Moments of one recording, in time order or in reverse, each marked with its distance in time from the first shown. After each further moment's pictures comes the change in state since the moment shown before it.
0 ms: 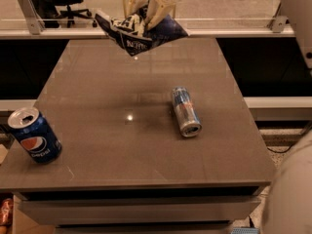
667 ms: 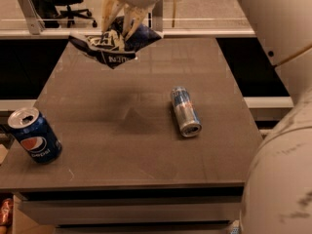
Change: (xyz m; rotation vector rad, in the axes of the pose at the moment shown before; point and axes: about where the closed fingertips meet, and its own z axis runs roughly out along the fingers) arm -0.039 -0.018 0.045 -0.072 -0.093 -0.286
